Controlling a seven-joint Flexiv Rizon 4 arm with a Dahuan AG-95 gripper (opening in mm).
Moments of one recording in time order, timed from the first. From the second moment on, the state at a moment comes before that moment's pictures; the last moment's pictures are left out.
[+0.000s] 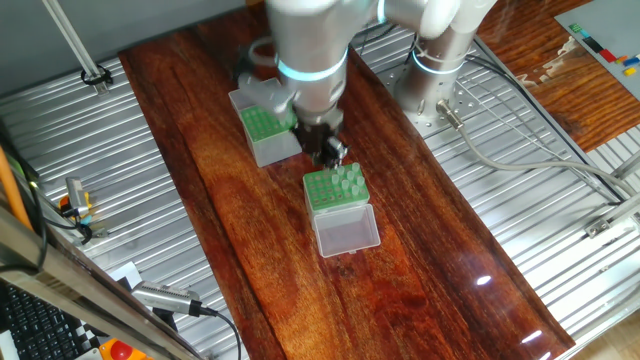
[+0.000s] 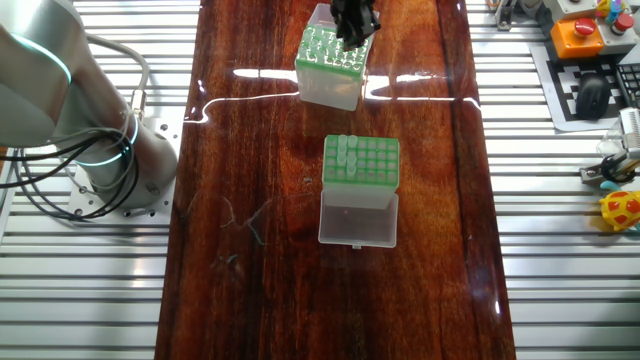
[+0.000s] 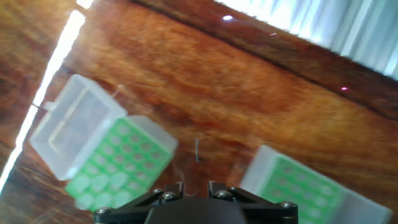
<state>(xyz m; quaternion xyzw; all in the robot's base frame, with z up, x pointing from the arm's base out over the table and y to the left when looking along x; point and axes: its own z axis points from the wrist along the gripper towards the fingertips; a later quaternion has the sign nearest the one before) 0.406 0.160 0.185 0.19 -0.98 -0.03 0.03</state>
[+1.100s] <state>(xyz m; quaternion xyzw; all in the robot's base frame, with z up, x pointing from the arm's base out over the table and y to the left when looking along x) 0.386 0.173 0.166 0.17 -0.98 -0.03 0.03</state>
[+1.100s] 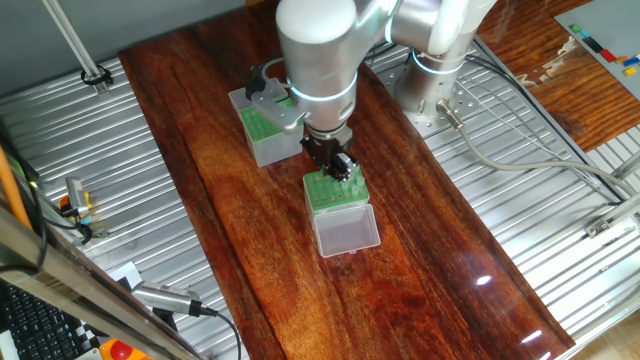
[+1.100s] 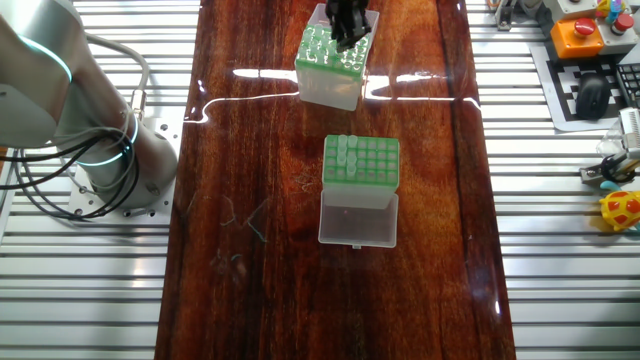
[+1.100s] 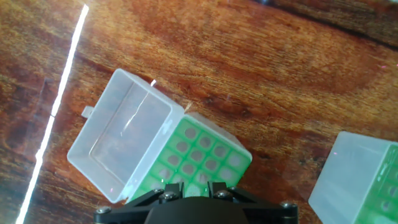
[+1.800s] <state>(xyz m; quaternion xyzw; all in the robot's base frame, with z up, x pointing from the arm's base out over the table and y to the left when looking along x) 0.376 0.171 0.157 0.18 -0.98 -0.03 0.03</state>
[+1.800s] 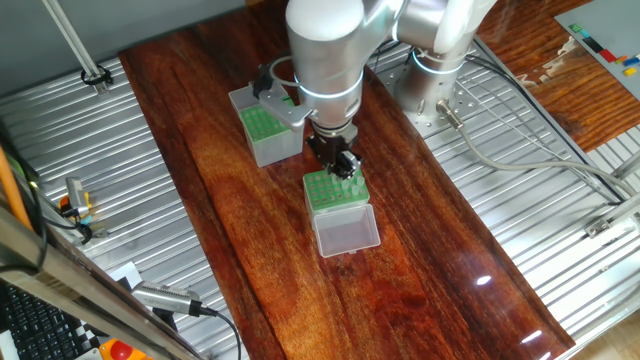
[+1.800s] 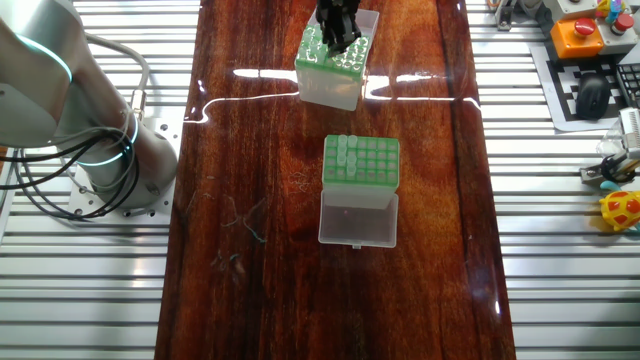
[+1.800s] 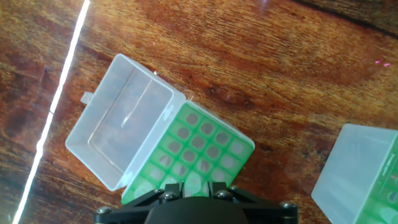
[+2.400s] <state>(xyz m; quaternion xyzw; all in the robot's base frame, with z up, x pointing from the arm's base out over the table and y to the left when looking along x) 0.373 0.173 0.154 0.18 -0.98 -0.03 0.03</state>
